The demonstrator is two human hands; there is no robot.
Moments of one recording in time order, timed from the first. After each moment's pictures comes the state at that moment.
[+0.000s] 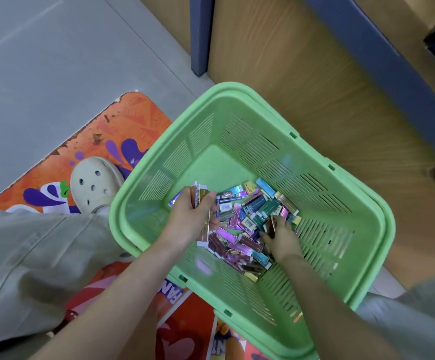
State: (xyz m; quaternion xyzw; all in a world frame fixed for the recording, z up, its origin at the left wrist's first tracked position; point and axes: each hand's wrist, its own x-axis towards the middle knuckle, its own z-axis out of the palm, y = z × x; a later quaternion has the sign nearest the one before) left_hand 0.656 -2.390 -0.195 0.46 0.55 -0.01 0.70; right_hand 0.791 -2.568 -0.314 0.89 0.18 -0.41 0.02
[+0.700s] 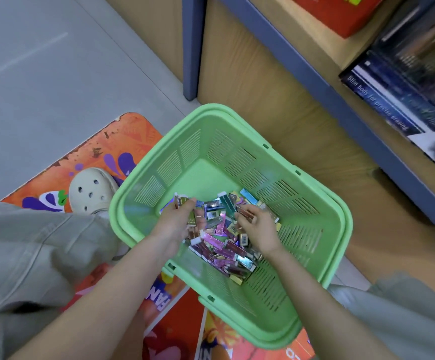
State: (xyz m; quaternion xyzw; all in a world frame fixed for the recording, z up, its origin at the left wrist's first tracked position) left_hand 0.653 -2.396 -0.188 0.29 0.60 0.00 0.75; right_hand 0.779 -2.525 -0.240 0.81 0.16 -0.45 -0.32
